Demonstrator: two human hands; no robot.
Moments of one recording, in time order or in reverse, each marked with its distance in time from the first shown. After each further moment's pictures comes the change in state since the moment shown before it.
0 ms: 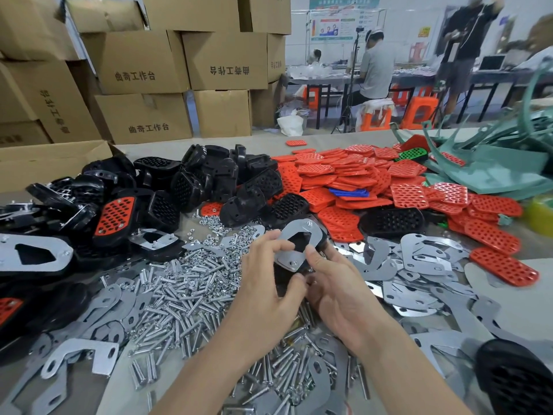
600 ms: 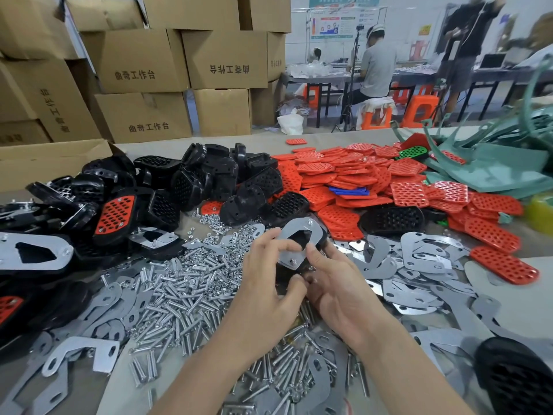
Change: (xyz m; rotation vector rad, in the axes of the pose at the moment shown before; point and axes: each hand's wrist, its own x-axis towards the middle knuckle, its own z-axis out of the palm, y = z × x) left_hand -0.001 0.001 0.000 -0.033 -0.003 0.024; right_hand 0.000 -0.001 -0.002 0.004 -0.018 -0.006
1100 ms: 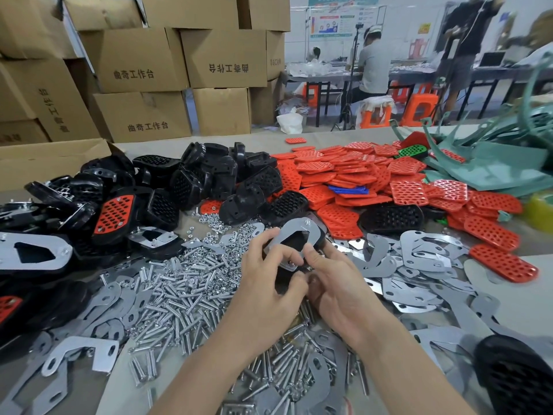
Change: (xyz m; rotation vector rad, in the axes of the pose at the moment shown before) left_hand 0.002 -0.001 0.001 0.027 -0.010 -0.050; right_hand 0.002 0.002 0.000 0.023 -0.027 -0.011
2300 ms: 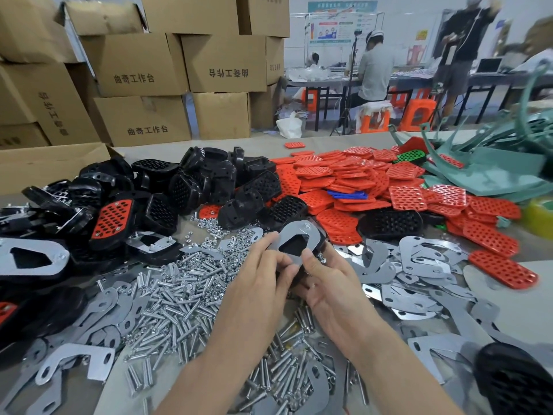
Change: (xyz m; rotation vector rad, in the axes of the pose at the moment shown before) left_hand 0.001 -0.002 -0.001 0.333 0.099 0.039; right_hand 0.000 0.004 0.002 -0.028 0.004 -0.091
